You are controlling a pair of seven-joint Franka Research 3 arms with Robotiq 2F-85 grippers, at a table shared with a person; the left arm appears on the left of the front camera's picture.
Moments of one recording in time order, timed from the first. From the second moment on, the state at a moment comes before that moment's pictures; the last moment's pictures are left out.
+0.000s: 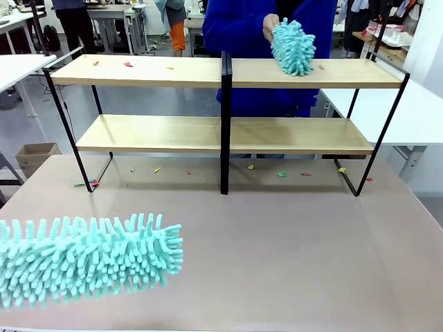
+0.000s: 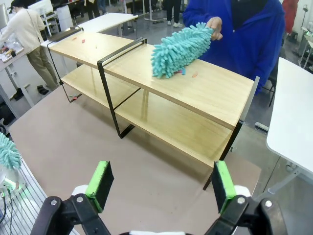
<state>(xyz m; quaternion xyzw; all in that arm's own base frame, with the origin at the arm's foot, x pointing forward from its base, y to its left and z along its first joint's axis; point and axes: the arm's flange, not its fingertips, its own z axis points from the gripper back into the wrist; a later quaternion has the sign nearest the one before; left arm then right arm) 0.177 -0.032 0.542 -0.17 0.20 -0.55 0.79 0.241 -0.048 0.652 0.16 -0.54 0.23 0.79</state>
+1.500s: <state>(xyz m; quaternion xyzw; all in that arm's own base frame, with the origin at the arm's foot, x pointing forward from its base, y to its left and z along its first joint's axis) 0.241 -0.254 0.479 -0.13 0.11 -0.38 0.91 0.242 -0.048 0.652 0.16 -0.54 0.23 0.79</state>
